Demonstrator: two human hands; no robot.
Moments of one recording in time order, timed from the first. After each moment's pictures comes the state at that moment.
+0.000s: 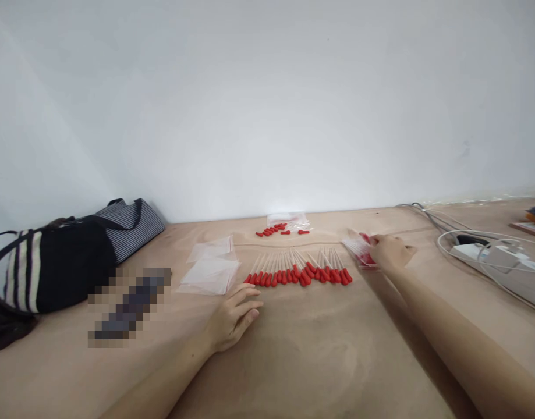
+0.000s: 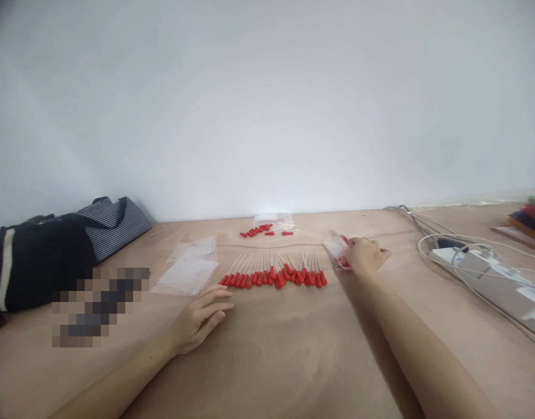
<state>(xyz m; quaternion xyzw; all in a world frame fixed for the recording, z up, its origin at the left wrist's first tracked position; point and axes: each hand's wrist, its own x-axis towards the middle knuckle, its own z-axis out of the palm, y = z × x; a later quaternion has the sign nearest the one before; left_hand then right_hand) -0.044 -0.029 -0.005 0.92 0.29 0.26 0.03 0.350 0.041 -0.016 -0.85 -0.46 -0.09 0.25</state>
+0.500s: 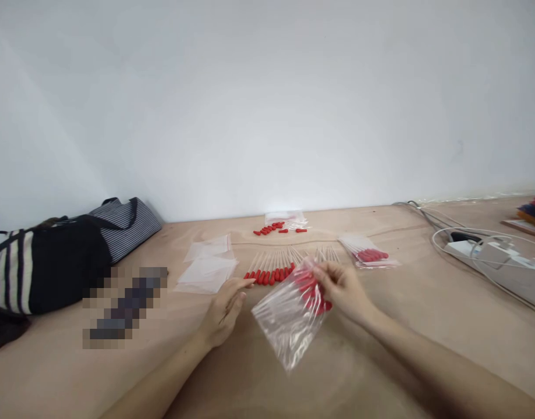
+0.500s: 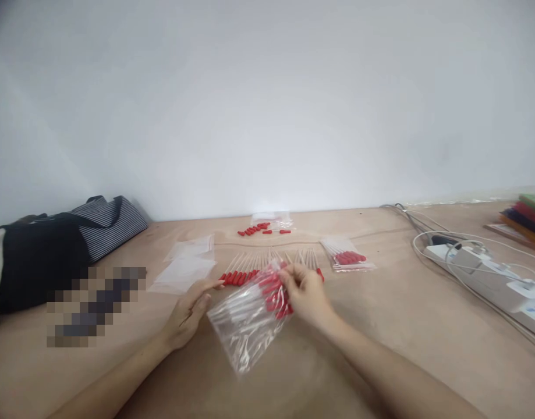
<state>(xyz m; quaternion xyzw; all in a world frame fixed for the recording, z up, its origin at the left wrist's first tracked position) -0.041 -0.031 -0.001 0.83 0.39 0.37 0.15 0.222 -0.049 0.013 -0.49 -0.60 0.37 0.52</state>
